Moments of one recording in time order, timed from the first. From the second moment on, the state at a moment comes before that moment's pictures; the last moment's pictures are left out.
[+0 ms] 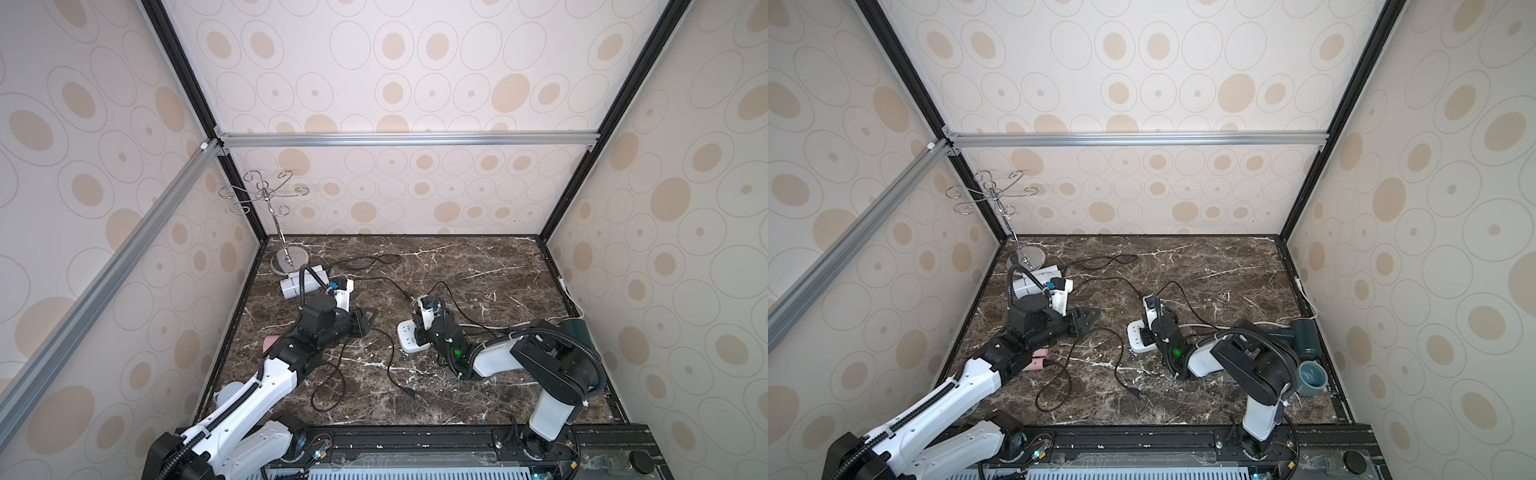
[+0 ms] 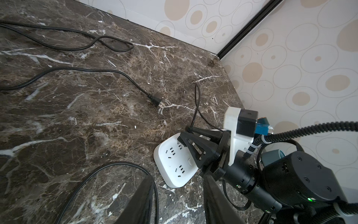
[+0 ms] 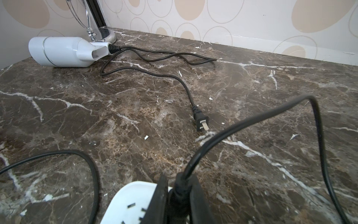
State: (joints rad) left arm -0.47 0.97 0.64 -0.13 0.24 -0.54; right arm 0.81 1.76 0.57 0.81 0.30 0.16
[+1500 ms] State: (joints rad) left arm -0.42 0.99 0.66 -0.17 0.22 -0.48; right arm 0.89 1.72 0.72 0.27 0.61 0.37
